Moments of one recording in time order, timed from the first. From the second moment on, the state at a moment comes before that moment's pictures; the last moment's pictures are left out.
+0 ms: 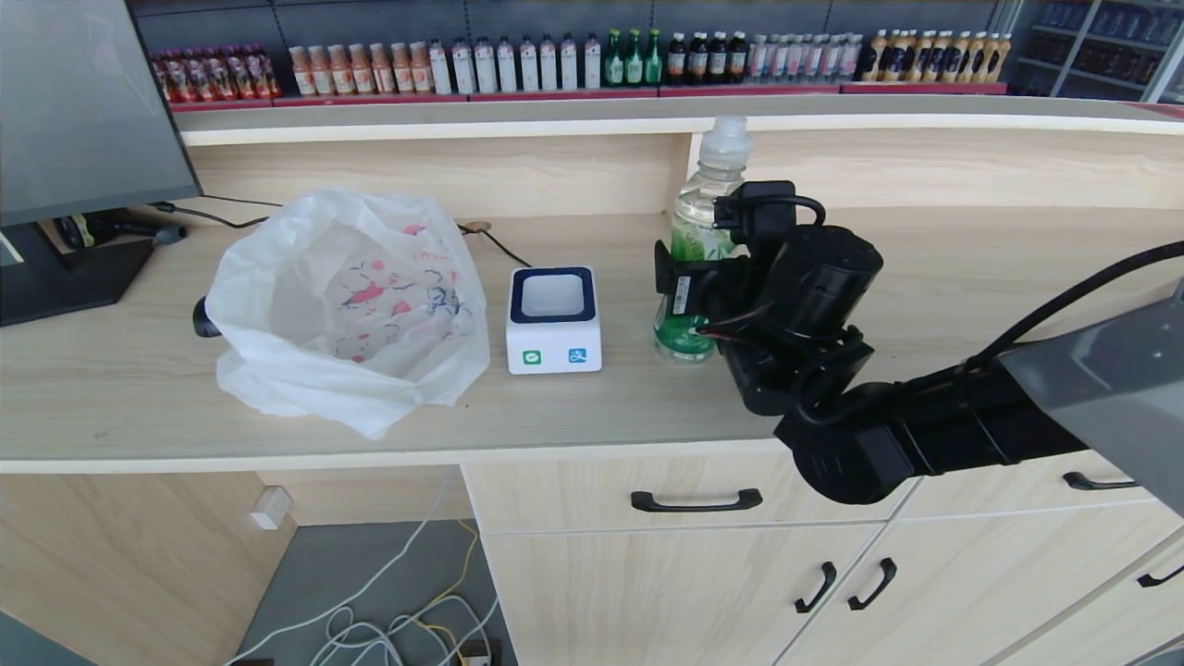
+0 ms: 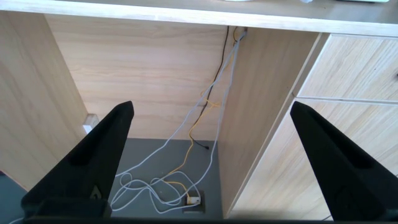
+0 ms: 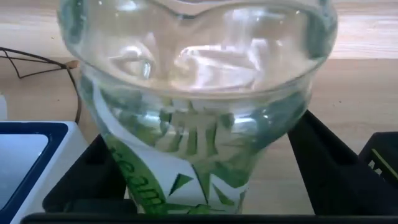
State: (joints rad) left arm 0.00 0.00 0.00 0.00 0.00 0.00; right arm 0.61 2.11 -1.26 -1.12 -0.53 -0.15
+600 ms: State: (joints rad) left arm 0.00 0.00 0.00 0.00 0.00 0.00; right arm 0.61 2.10 -1.28 -1.15 -0.53 -0.15
